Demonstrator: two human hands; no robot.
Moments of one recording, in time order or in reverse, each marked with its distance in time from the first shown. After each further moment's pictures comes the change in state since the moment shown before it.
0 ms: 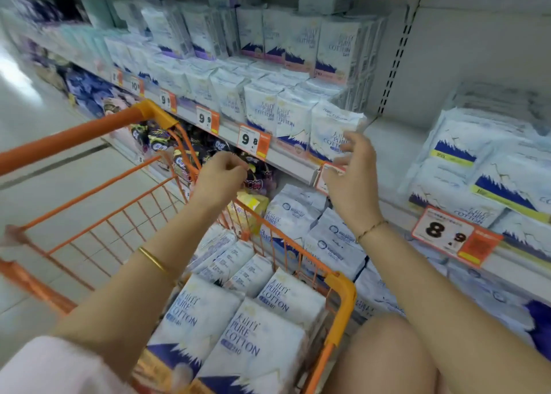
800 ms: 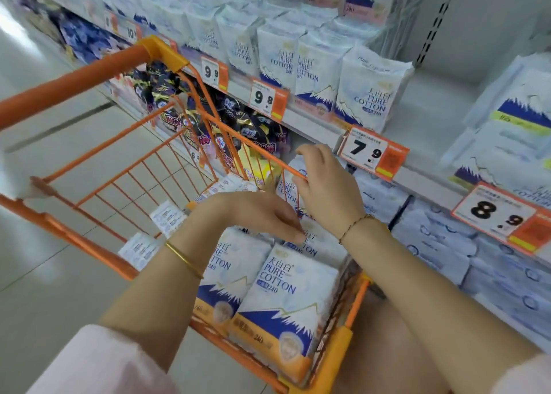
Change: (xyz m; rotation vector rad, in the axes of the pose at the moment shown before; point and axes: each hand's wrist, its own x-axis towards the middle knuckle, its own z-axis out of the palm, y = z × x) left_hand -0.008 -0.040 0.021 0.488 -1.134 -0.001; right_hand -0.028 0.028 0.065 -0.560 -0.377 -0.317
